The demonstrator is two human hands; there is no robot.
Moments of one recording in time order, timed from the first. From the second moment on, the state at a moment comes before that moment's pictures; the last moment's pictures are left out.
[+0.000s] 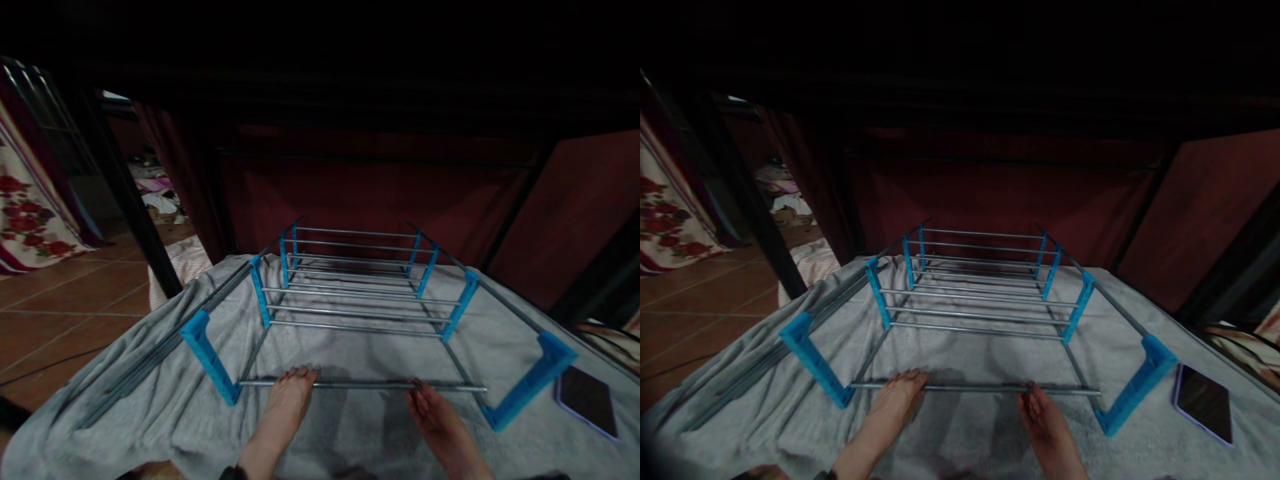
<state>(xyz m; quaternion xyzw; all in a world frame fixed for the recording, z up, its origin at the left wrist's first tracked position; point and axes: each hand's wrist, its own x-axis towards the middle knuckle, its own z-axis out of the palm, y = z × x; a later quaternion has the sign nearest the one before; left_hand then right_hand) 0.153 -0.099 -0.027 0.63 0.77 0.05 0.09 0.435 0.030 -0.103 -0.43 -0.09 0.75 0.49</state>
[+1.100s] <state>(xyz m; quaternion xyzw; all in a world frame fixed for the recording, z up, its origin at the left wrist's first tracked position) 0.154 -0.112 -0.032 0.67 0.74 0.04 0.02 0.462 0.045 -0.092 -0.50 -0.13 0.74 0.44</state>
